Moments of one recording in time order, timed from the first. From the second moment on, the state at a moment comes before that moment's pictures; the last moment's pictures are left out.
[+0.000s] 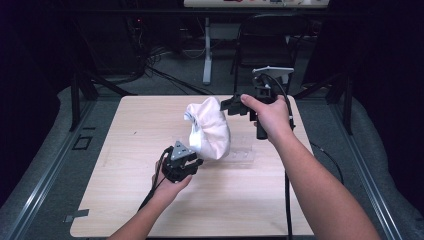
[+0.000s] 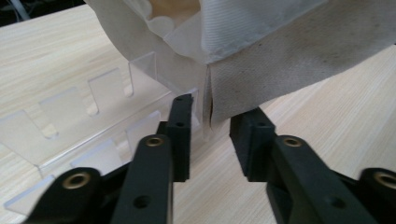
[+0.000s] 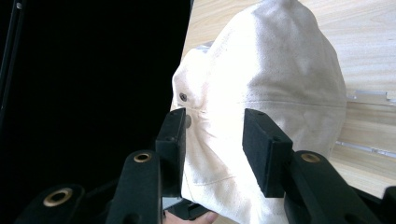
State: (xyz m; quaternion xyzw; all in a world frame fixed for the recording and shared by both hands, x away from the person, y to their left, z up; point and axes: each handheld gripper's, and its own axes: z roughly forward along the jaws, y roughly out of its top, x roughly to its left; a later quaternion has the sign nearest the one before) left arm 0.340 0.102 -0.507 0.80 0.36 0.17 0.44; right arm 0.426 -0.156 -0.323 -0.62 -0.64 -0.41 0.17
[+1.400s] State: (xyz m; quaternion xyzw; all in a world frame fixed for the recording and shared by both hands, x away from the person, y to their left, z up) left arm 0.288 0.197 -0.536 0.79 0.42 0.15 0.43; right arm 0.380 -0.215 -0.331 -0.63 -0.67 -0.38 0.11
